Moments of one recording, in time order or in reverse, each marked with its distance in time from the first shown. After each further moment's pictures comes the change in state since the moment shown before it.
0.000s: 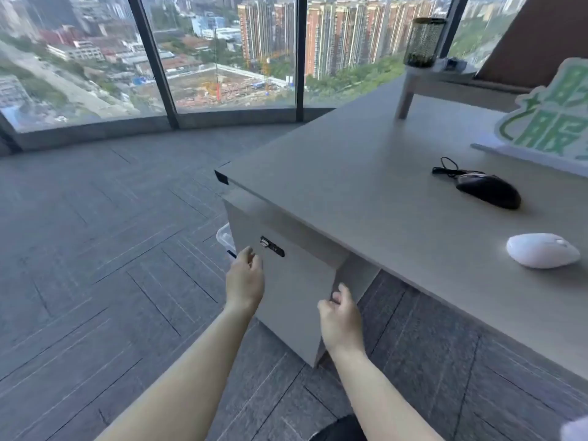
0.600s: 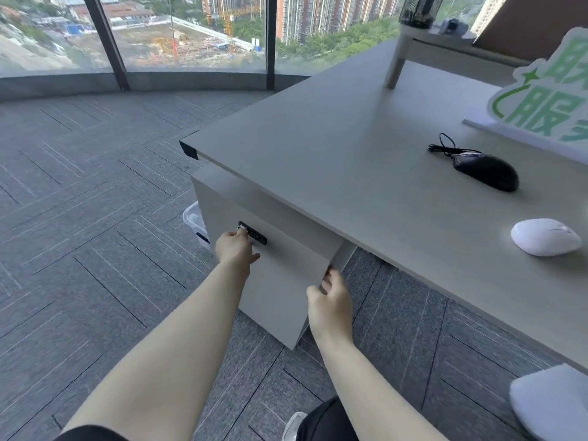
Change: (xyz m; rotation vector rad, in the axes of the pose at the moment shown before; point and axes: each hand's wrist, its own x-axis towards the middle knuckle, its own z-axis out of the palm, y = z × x) left_hand 0.096 -0.021 0.055 -0.490 0.018 -0.438; right_hand 0.034 0.016 0.024 0.024 0.170 -0.011
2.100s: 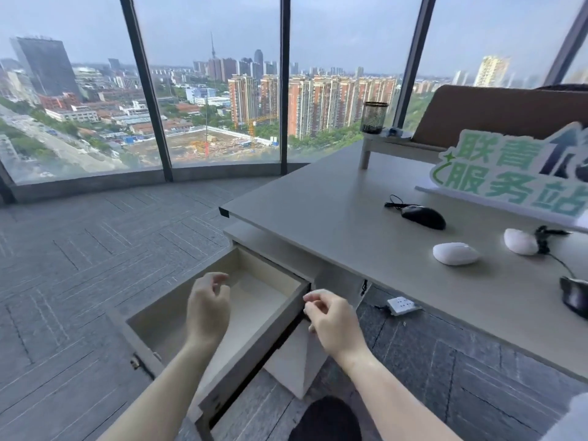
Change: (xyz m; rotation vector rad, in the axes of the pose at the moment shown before) left_hand -0.209 0.015 -0.137 0.519 0.093 0.774; right_hand -0.113 -0.047 -0.095 -0.143 -0.209 -0.432
